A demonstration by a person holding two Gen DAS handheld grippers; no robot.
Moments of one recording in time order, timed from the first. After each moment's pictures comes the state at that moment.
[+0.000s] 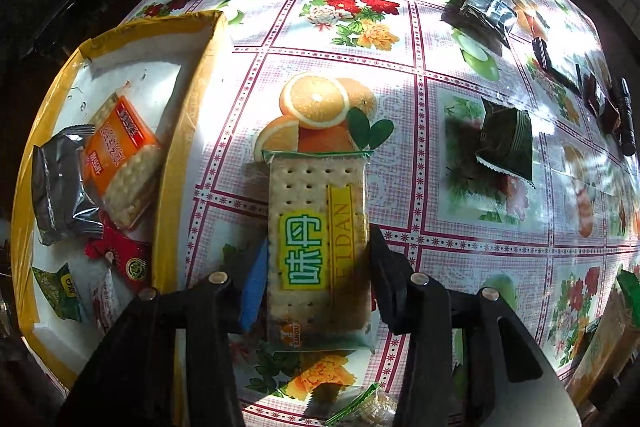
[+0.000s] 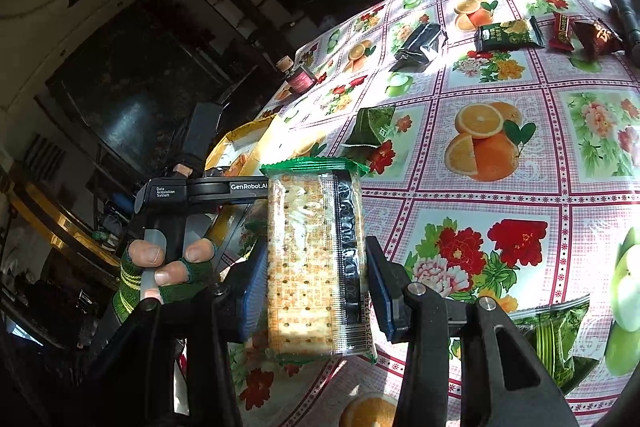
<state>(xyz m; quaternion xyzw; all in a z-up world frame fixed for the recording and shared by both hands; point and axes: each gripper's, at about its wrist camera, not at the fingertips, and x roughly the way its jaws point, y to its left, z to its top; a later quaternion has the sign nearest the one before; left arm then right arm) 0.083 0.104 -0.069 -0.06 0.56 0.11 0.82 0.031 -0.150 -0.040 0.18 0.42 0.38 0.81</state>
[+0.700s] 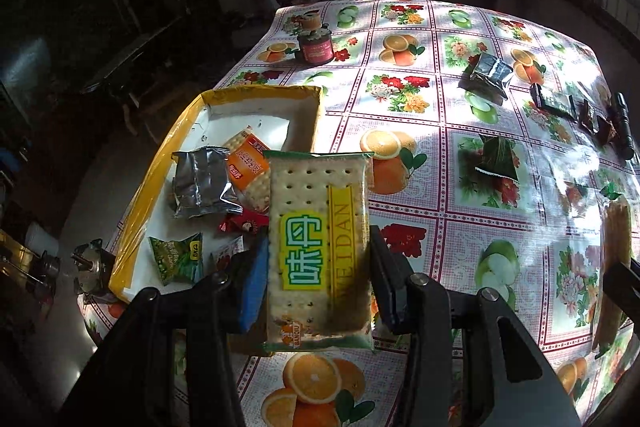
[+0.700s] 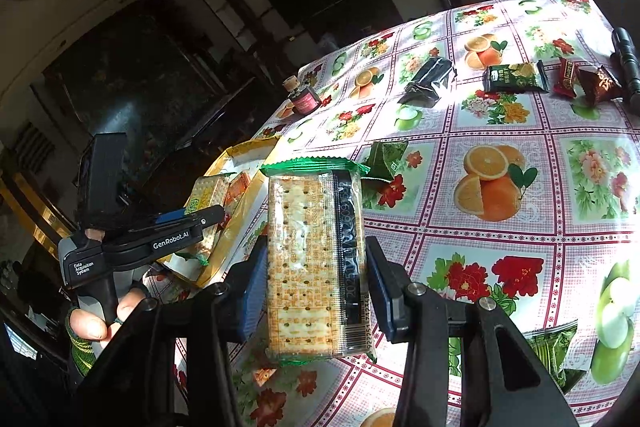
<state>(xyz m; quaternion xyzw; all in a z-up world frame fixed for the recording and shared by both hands) -0.010 0.105 0.006 0.00 0.44 0.20 0.88 0.025 -0.126 -0.008 0.15 0.38 0.38 0.83</state>
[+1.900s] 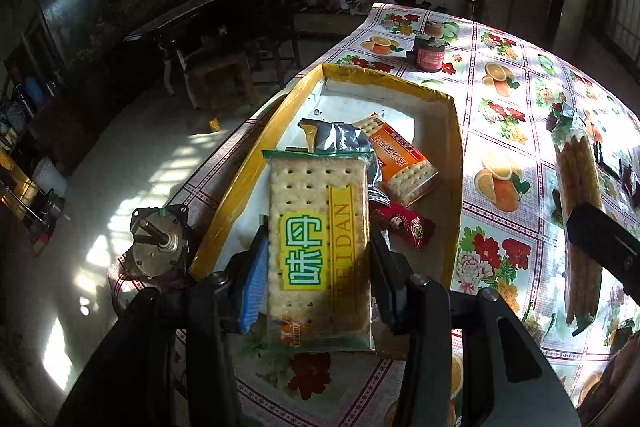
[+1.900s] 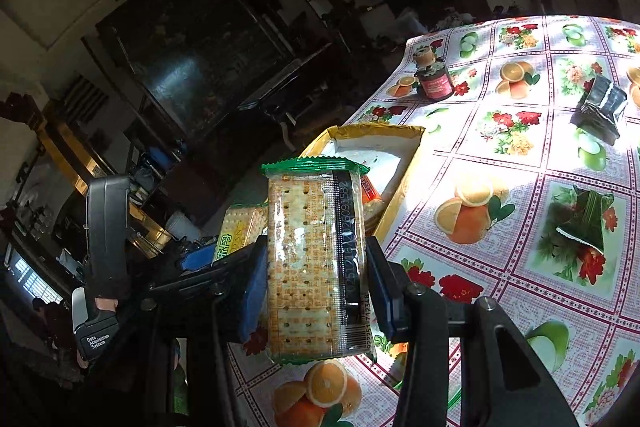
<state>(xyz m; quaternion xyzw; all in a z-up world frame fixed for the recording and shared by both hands) -0.059 0.221 0.002 -0.09 0.42 0.28 0.86 0.041 0.045 0.010 0.11 0.39 0.50 0.77</state>
